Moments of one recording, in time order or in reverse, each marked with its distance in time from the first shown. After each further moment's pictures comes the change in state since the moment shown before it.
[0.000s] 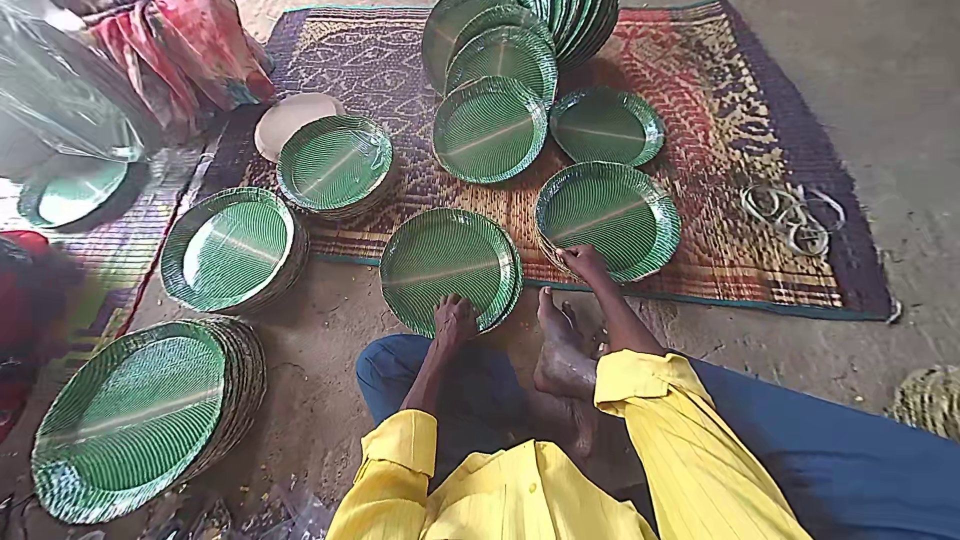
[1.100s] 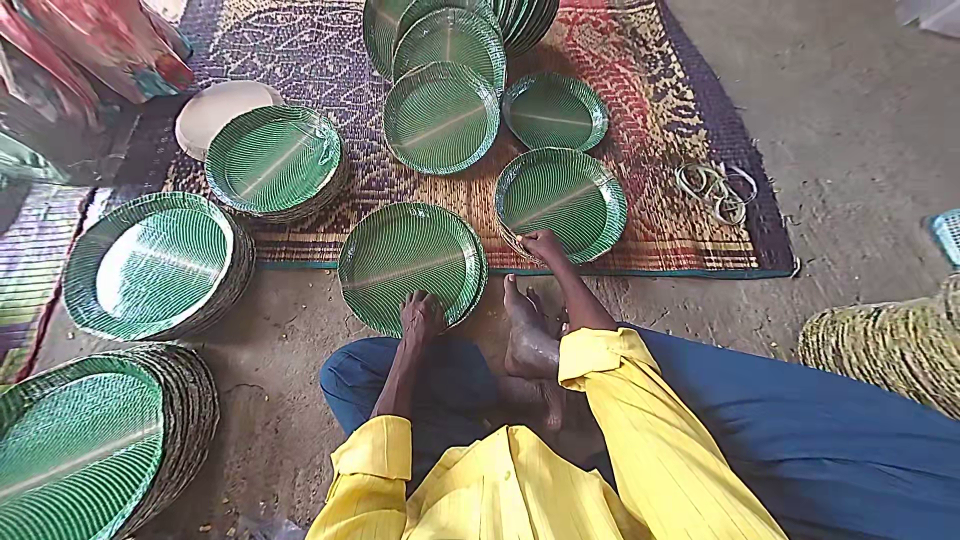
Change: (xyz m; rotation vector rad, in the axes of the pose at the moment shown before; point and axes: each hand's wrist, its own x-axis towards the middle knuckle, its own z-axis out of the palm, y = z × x) left_hand 0.002 -0.004 0.003 -0.002 0.031 0.033; right_hand 0.002 -0.005 -0.003 0.100 -0.027 0.098
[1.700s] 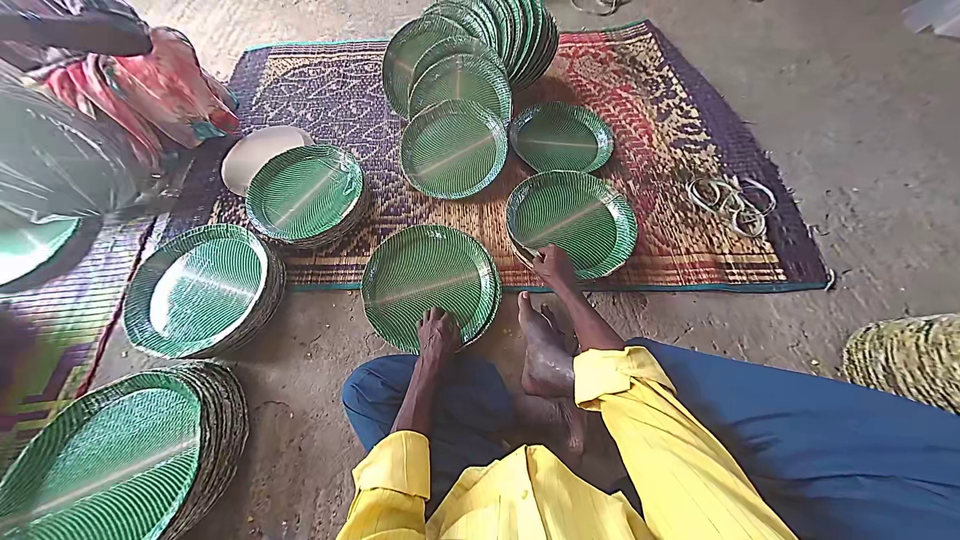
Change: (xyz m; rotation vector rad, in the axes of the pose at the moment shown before) left_hand -0.001 0.002 0.000 0.053 0.003 0.022; right_hand -0.021 -0.010 0.014 -0.190 0.237 -0.177
